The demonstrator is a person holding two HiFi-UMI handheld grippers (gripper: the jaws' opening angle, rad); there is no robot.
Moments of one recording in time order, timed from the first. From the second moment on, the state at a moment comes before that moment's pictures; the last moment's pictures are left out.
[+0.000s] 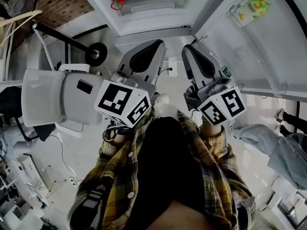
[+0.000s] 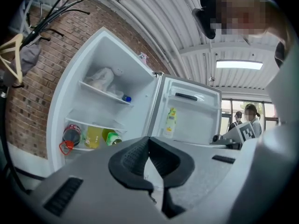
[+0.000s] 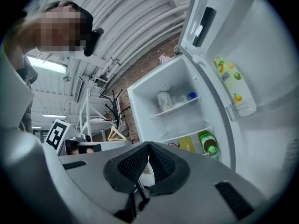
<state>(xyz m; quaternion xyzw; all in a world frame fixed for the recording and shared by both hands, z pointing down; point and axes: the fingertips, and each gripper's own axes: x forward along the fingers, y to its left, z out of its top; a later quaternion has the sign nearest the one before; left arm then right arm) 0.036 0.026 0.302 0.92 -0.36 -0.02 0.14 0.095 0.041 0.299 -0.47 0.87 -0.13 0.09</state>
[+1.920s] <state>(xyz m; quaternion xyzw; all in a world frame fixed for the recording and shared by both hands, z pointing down) 0.039 -0.263 0.307 0.90 -0.39 -0.02 0.18 0.101 -0.268 0.297 -0.46 0.86 -0.17 0.09</state>
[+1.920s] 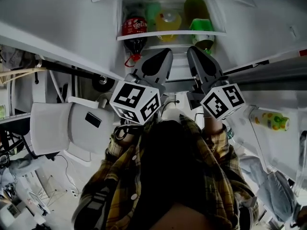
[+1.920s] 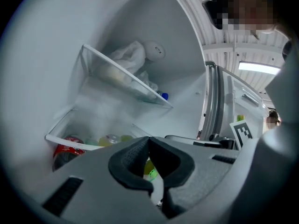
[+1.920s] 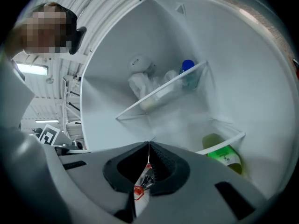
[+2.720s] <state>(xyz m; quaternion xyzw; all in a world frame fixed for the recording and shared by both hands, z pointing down) 0.029 -0.300 0.350 0.85 -0.43 -0.06 0.28 0.115 -0.311 0.344 -0.44 0.84 -0.29 0.13</state>
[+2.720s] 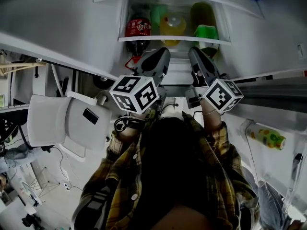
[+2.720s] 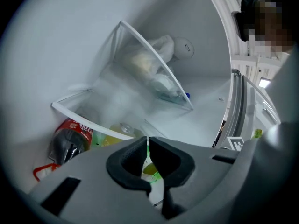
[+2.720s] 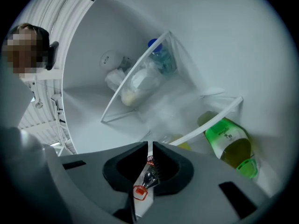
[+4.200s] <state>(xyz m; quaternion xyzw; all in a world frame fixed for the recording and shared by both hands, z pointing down) 0.025 -0.375 0.381 0.78 -0.42 -0.16 0.43 0.109 -0.376 0.380 -0.41 0.76 -0.44 0.22</state>
